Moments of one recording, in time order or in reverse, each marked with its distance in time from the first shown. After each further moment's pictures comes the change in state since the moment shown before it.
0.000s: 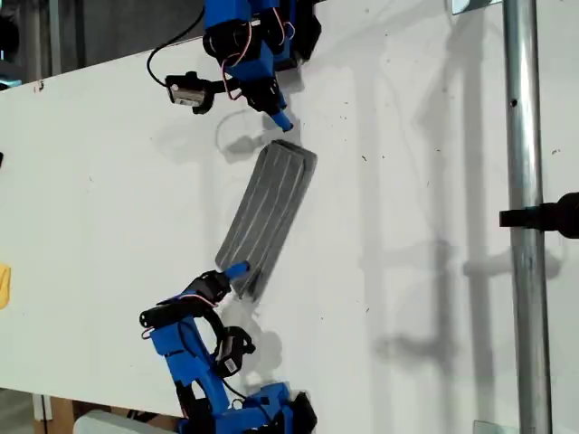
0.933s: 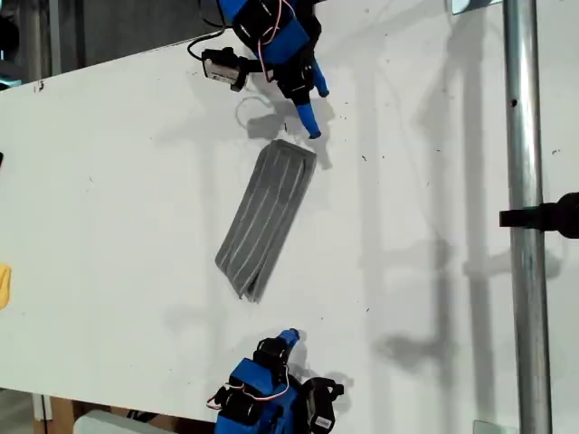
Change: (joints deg) arm 0 32.3 68.3 82.4 -31.9 -64.2; arm 1 -30.8 0.6 0.0 -6.0 45.3
